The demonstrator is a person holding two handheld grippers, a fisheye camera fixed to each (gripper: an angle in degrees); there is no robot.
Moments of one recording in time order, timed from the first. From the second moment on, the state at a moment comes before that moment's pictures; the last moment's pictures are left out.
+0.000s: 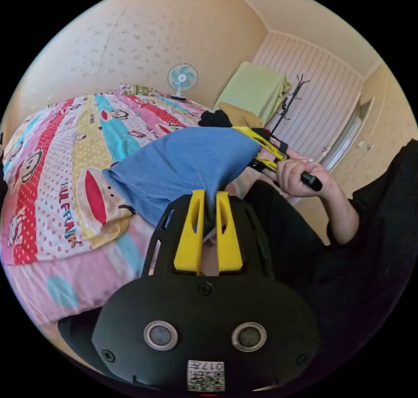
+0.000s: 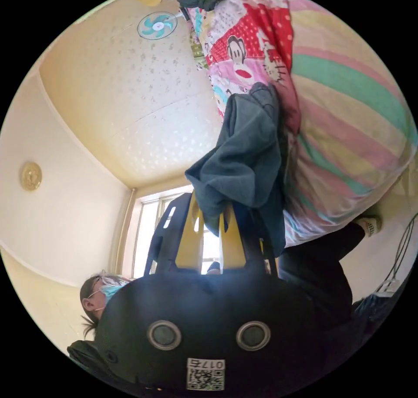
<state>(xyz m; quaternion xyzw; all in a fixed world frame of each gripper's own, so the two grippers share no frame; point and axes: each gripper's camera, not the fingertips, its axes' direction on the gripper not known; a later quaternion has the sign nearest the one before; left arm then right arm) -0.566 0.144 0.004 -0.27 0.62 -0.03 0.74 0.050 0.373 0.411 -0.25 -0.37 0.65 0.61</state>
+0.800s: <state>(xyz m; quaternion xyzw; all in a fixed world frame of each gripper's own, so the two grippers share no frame) -0.859 0.055 0.197 -0.15 0.42 -0.25 0.86 -0.183 0.262 0.791 -0.50 -0.39 0.30 0.71</state>
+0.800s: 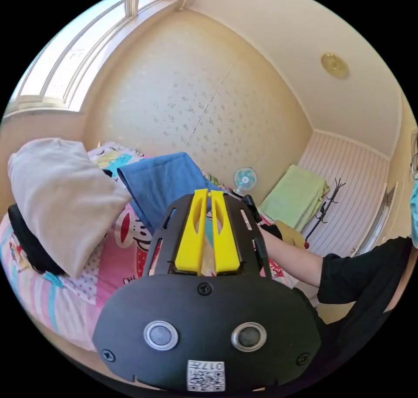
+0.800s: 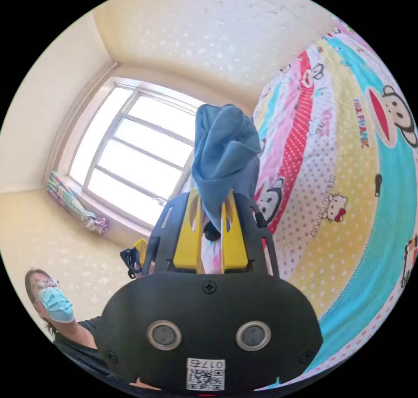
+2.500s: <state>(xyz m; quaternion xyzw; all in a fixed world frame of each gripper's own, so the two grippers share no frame) -0.690 0.235 0.345 -0.35 0.65 -0.29 0.61 -0.315 0.099 0.882 -0.57 -0.27 -0.06 0.78</state>
